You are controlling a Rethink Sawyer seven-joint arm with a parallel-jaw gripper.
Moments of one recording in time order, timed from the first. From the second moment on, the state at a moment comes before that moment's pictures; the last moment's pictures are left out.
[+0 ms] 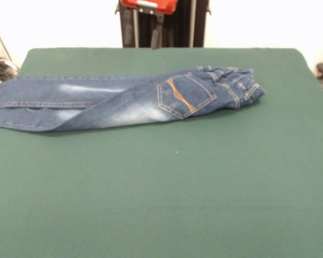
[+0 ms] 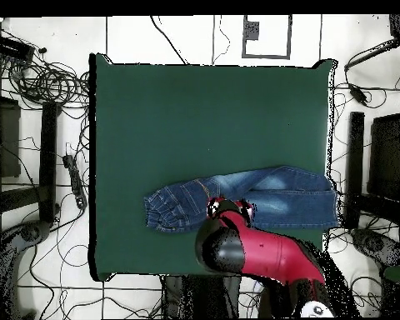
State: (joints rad) arm -0.27 -0.85 -0.07 2.02 -0.22 0.13 1.74
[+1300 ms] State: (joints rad) arm -0.15 -0.80 -0.07 2.03 -0.22 0.10 1.74
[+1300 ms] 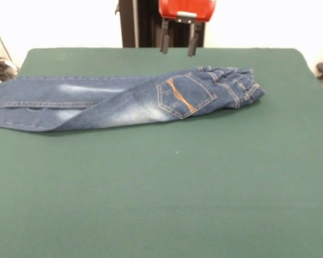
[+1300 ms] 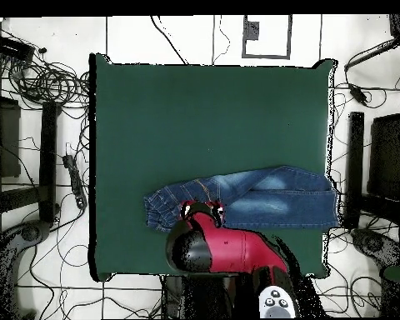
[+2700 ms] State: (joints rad) arm -0.16 -0.59 -0.08 2.03 -0.24 0.09 1.74
